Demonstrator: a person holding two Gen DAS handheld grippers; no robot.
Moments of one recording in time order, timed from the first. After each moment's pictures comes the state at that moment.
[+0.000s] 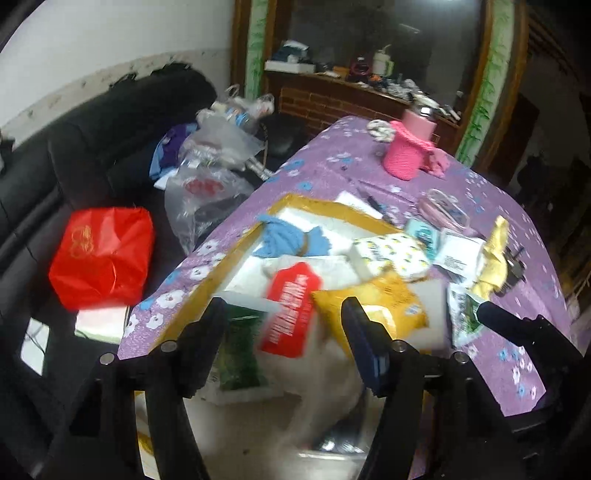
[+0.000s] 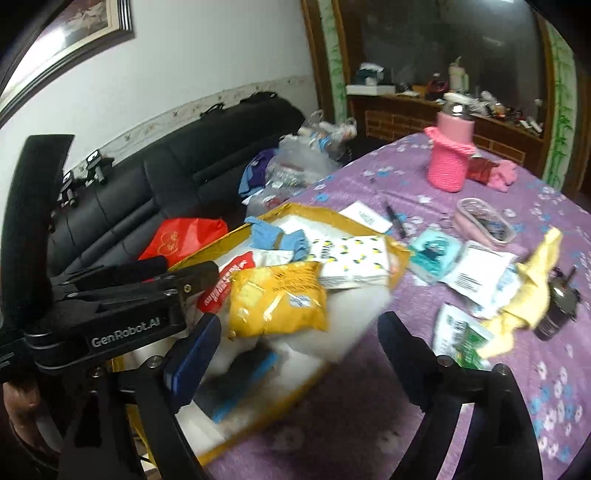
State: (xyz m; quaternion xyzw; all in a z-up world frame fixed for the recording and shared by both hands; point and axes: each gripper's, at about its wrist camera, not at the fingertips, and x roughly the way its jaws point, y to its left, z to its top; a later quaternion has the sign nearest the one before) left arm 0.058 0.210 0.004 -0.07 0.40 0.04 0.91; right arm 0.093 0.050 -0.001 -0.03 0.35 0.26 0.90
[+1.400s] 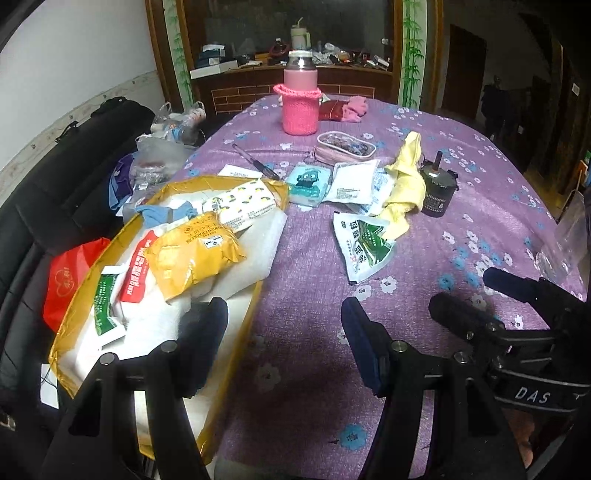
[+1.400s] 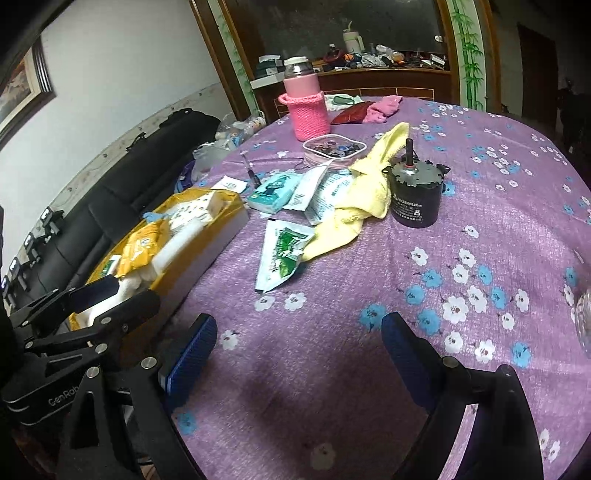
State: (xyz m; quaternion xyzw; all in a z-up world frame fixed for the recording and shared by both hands) left arm 0.027 0.069 -0.007 0.04 0.42 -0.03 0.91; right arm 0.049 -0.121 -0.018 0.07 0.39 0.15 0.90
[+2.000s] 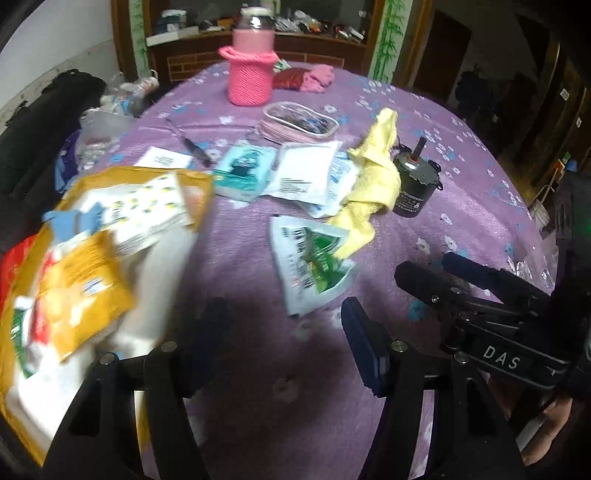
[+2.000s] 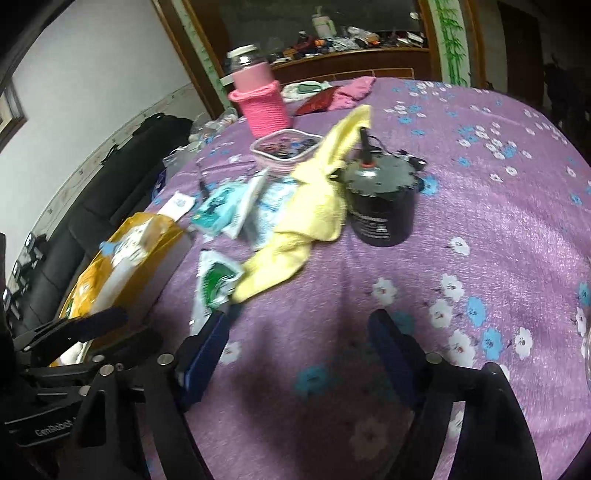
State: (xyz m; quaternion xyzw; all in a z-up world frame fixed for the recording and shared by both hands) left arm 0.096 0.026 -0.032 0.00 0.49 -0.11 0.87; right arm 0.132 -0.154 -0.048 0.11 0.42 0.13 0.89
